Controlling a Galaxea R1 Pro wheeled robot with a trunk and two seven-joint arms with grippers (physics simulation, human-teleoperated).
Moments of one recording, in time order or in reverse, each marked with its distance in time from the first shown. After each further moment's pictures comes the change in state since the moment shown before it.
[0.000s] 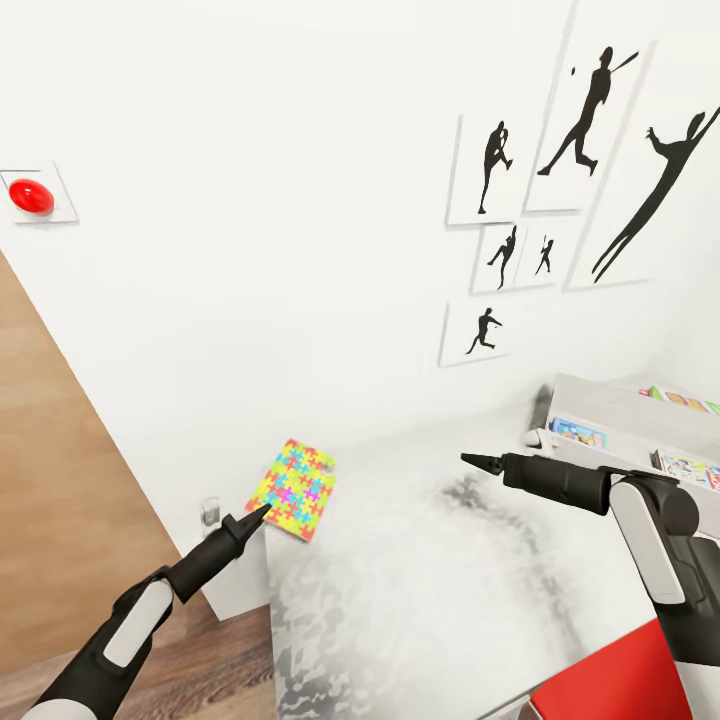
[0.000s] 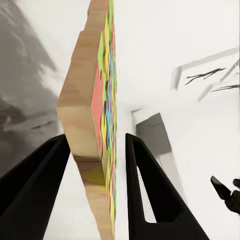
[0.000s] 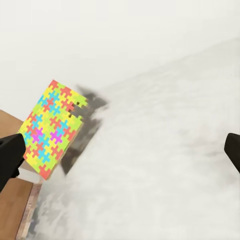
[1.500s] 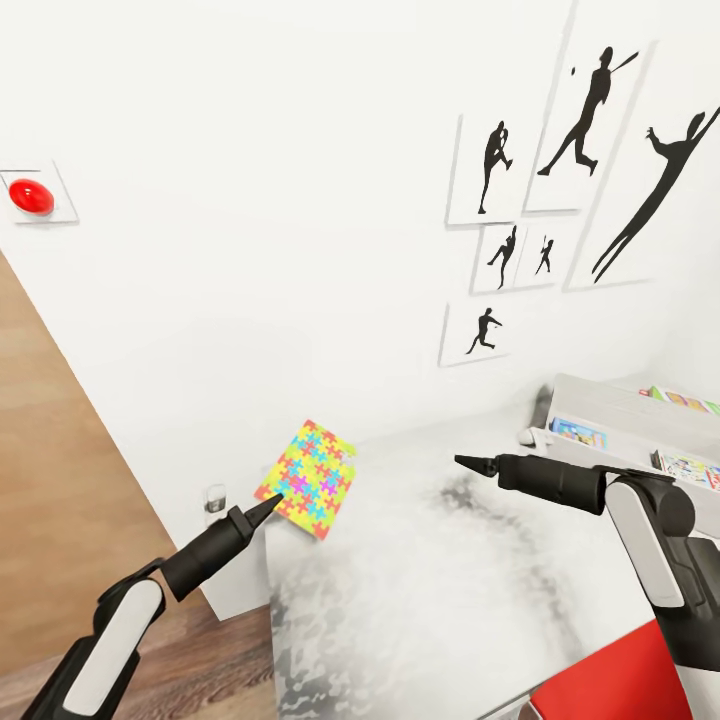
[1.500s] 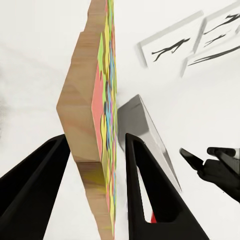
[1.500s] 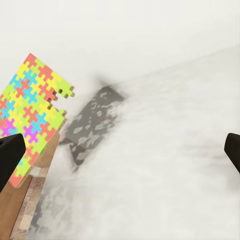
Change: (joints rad) left arm 0.181 -0.015 -0.003 -0.550 0.027 0.132 0.259; right arm 0.004 -0.005 0.037 -0.040 0.000 0.000 0.003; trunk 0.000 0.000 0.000
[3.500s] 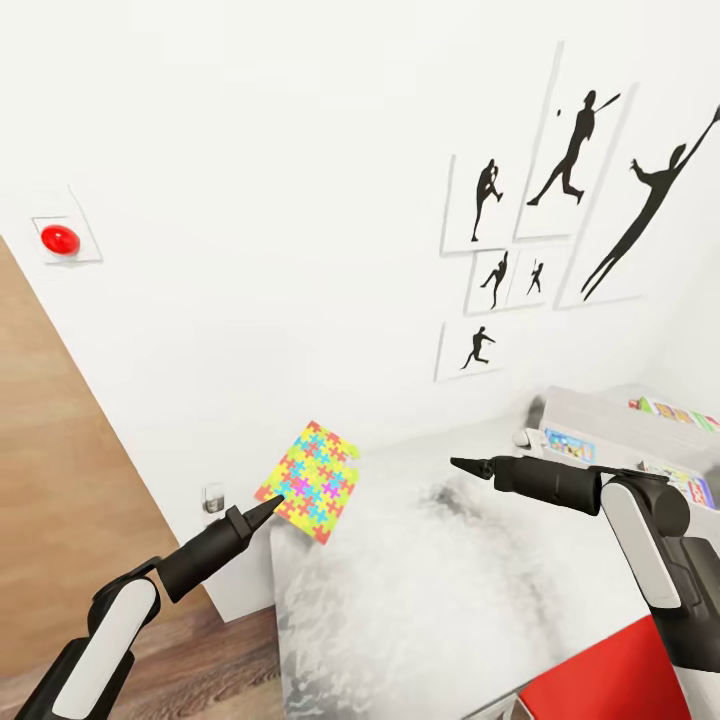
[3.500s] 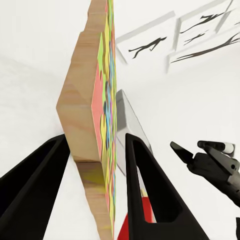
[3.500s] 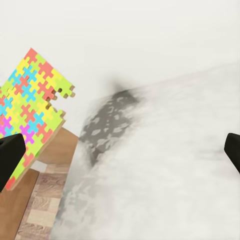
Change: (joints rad) left arm 0.011 0.010 0.001 -0.044 0.040 0.062 0.029; right arm 0.000 -0.001 0.021 -0.005 0.000 0.000 0.000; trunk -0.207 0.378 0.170
